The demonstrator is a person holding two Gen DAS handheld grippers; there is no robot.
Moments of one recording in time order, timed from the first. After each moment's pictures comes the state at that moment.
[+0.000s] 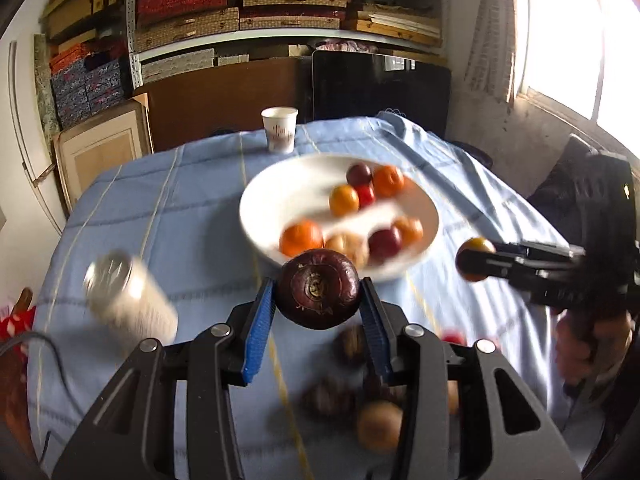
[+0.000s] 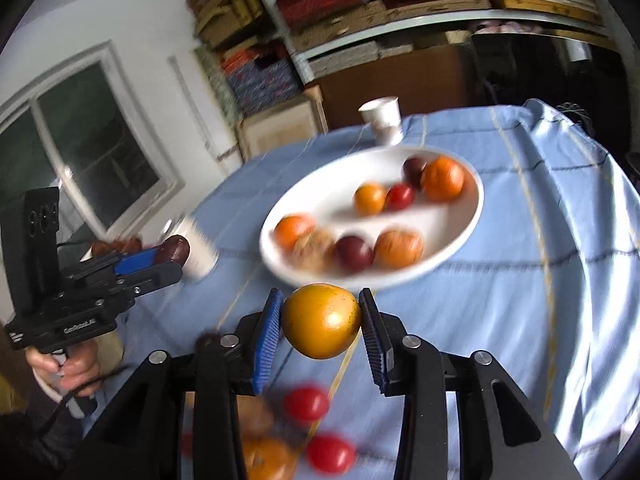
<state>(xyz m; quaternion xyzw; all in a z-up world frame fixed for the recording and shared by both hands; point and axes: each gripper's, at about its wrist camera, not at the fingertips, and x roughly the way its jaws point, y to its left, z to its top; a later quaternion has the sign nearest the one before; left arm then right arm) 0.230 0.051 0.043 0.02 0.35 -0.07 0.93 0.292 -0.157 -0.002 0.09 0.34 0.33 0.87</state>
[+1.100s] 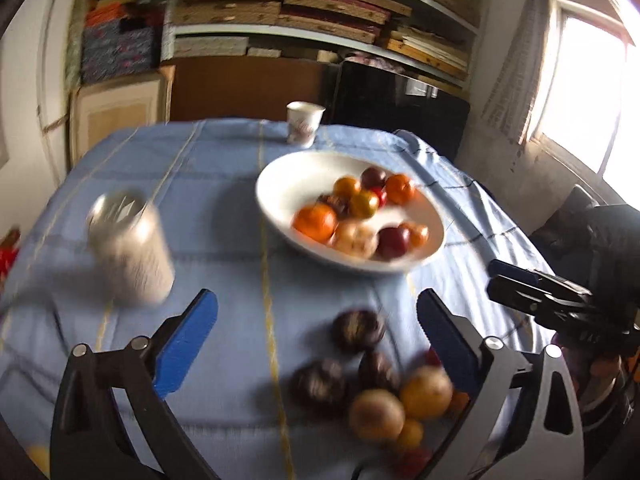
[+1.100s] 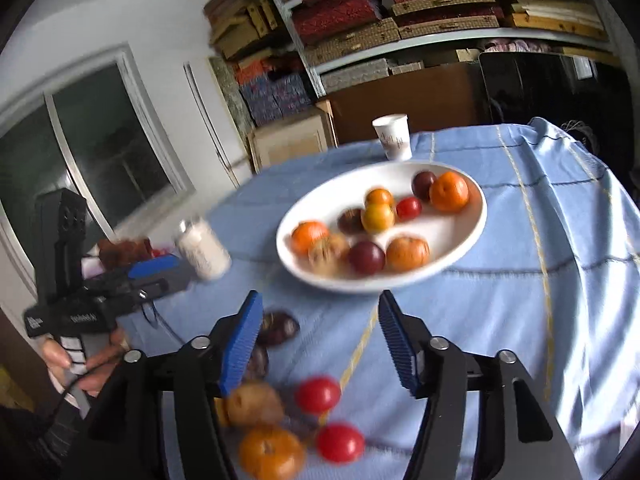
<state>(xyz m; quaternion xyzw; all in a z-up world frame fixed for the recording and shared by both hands) 0.186 0.078 0.014 -0.07 0.34 -0.04 0.94 0.237 -0.161 -0.006 0.05 0.32 0.35 0.88</state>
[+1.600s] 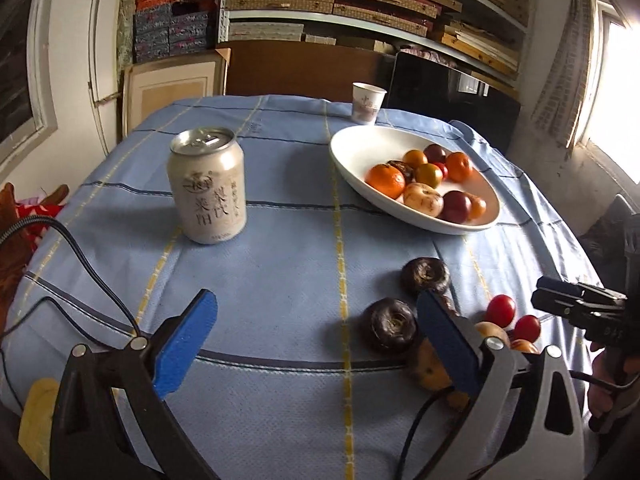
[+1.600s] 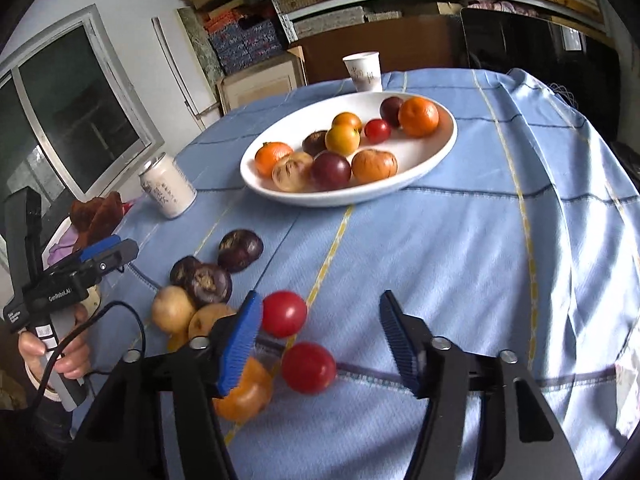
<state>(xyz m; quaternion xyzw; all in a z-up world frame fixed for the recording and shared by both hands) 0.157 0.099 -0.006 -0.08 0.36 0.05 0.93 0.238 -0.169 -0.037 0.03 0.42 0.31 0.85</state>
